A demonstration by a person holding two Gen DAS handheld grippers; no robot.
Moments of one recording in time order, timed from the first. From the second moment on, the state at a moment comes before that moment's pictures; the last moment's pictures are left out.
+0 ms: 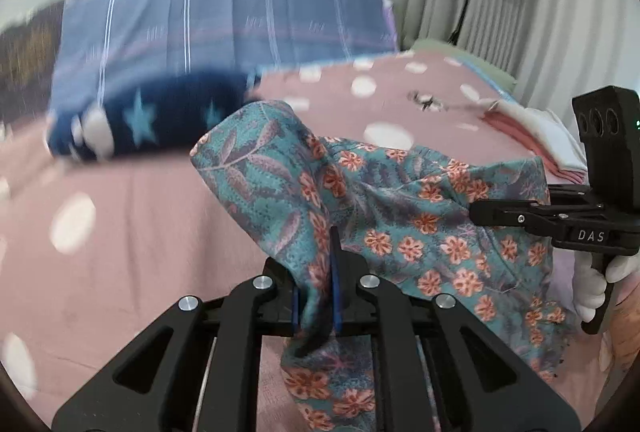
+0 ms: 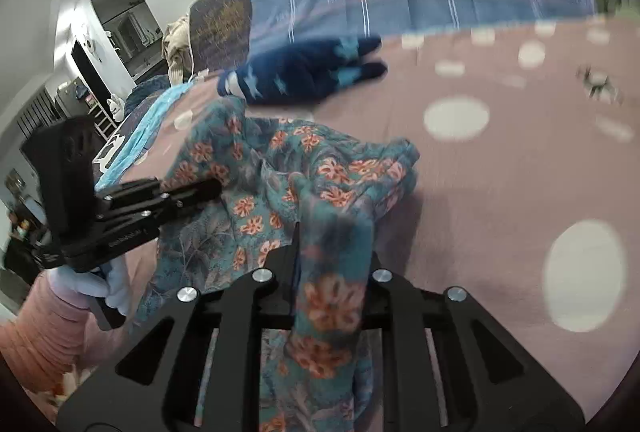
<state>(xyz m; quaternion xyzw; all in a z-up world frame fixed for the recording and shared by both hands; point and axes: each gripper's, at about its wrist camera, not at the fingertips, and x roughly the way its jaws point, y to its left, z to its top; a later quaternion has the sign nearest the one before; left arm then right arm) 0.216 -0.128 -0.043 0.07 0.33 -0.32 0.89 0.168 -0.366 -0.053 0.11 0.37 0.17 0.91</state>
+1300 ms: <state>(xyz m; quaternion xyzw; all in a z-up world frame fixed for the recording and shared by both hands) 0.335 -0.345 0.075 0.23 0.16 -0.26 0.93 0.268 -0.506 0.061 0.08 0.22 -0.06 0.97</state>
